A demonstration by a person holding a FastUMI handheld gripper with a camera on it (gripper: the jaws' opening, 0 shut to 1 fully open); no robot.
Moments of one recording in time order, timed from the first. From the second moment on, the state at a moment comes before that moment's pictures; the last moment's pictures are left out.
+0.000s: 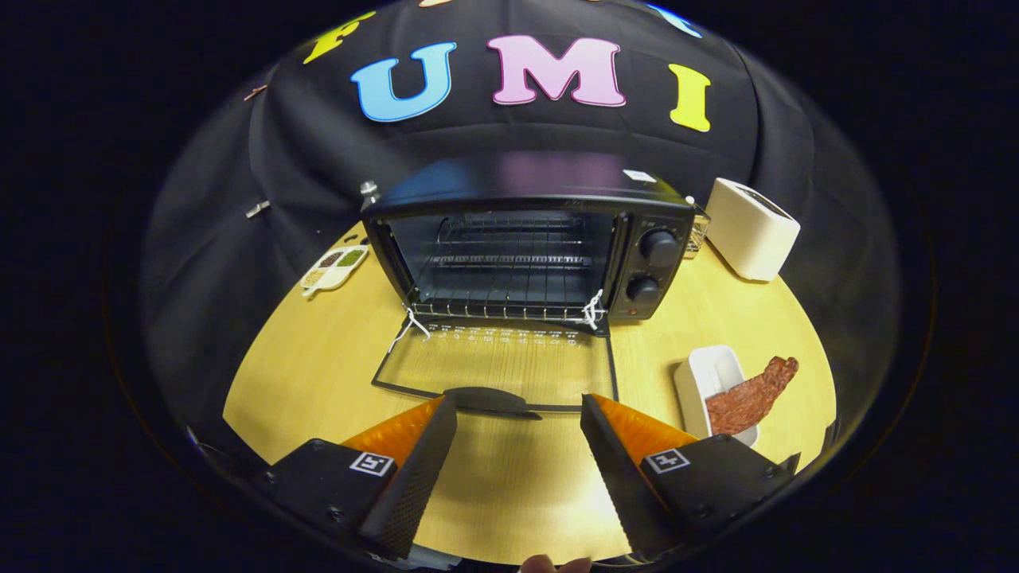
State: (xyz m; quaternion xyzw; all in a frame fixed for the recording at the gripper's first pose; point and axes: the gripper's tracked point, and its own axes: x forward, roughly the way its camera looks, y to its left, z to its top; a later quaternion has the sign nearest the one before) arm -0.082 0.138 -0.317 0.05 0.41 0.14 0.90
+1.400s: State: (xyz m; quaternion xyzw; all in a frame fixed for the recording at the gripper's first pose) arm -0.033 -0.119 -0.397 0.10 0.65 0.26 0.71
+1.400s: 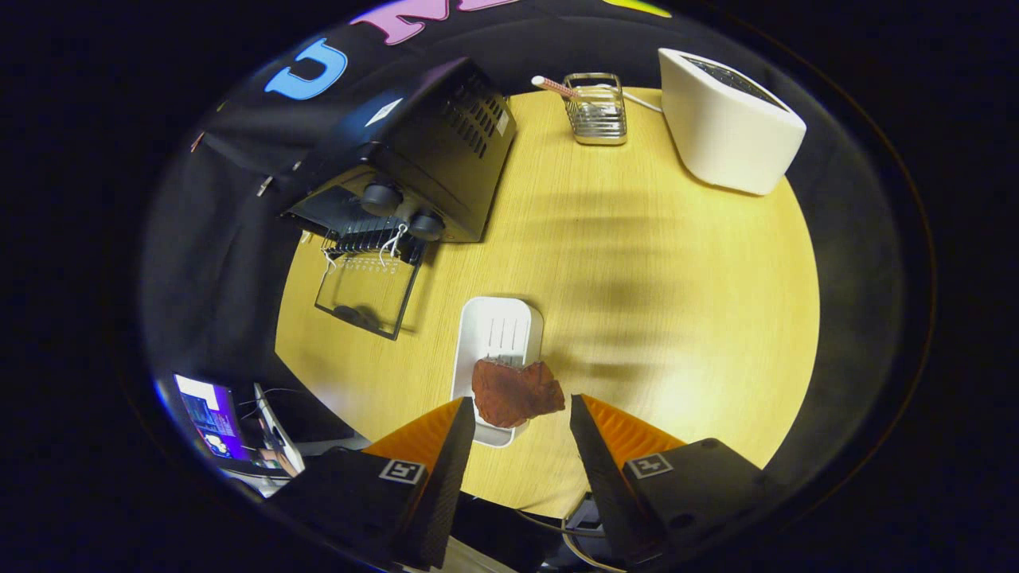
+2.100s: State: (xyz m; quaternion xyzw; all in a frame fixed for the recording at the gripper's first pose) arm -0.029 -0.115 -0.403 0.19 0.65 0.27 0.69
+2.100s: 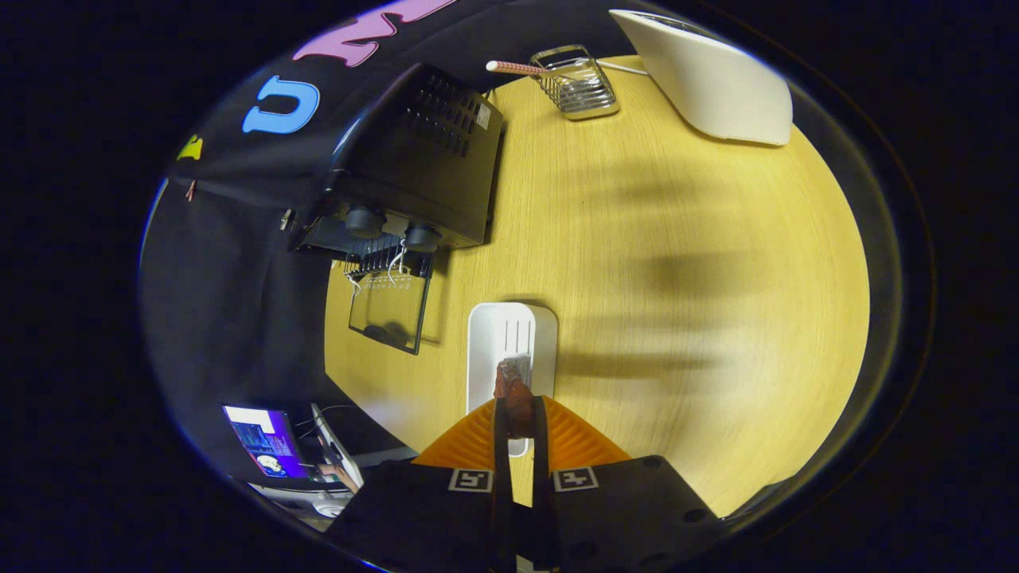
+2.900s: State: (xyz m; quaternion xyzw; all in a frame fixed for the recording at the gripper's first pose) arm -0.061 -0.029 -0.242 0.26 0.46 0.19 0.83
